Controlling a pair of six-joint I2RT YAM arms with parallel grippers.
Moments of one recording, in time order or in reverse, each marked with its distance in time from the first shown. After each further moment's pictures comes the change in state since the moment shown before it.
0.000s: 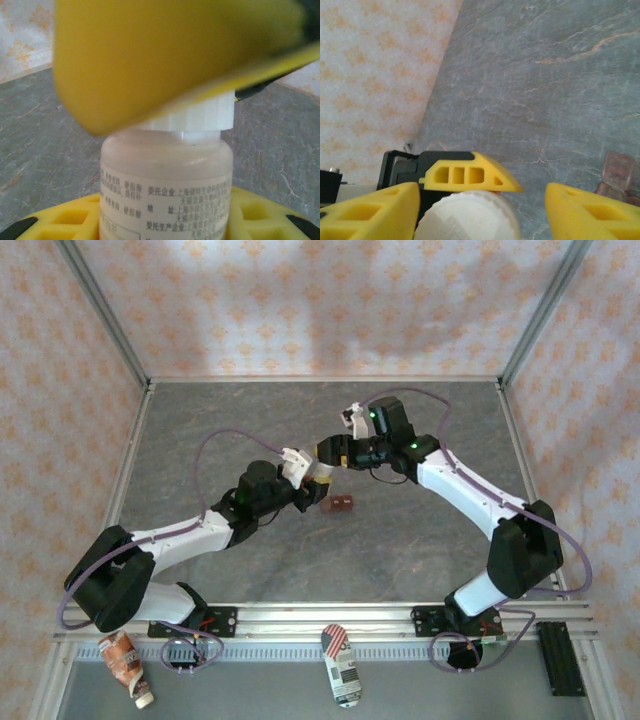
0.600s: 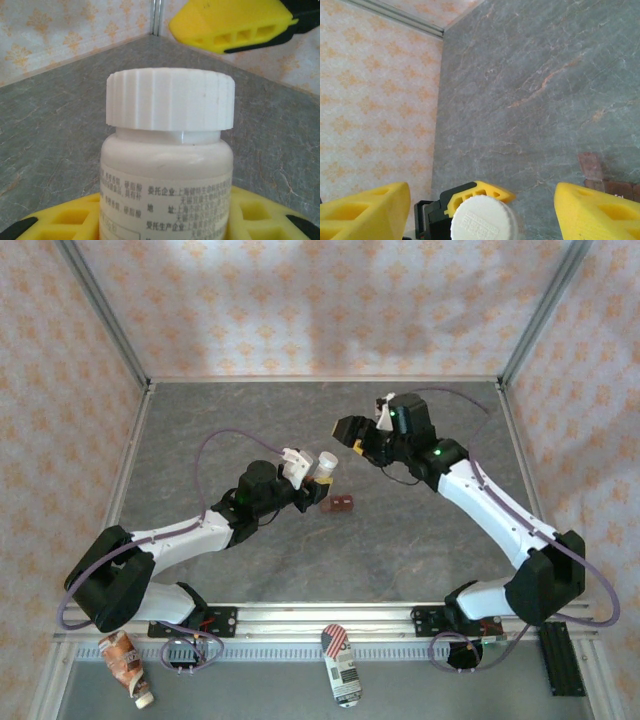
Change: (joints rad) left arm -0.001 0.000 0.001 0.003 0.009 0.016; right arm 0.016 -0.158 -0.008 -0.051 0.288 0.320
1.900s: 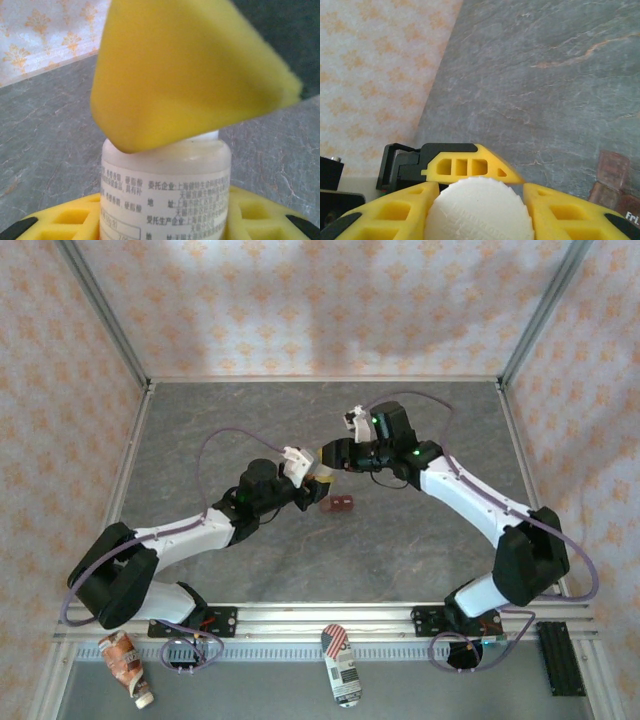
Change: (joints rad) left arm 0.006 0.018 0.008 0.008 0.011 -0.003; right arm 0.006 0.125 -0.045 0.100 -0.273 -0.337
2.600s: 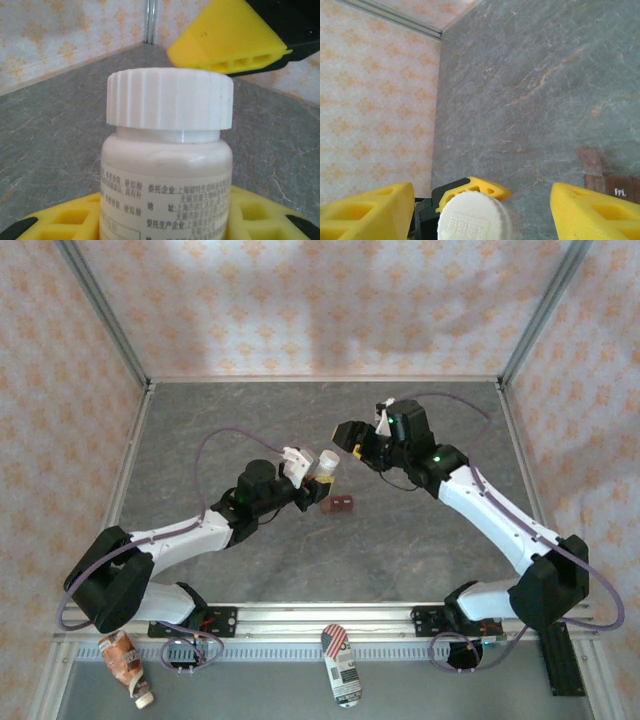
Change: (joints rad) left arm -0.006 -0.022 -0.003 0.012 0.011 0.003; right arm 0.013 -0.155 0.007 -0.082 0.307 0.363
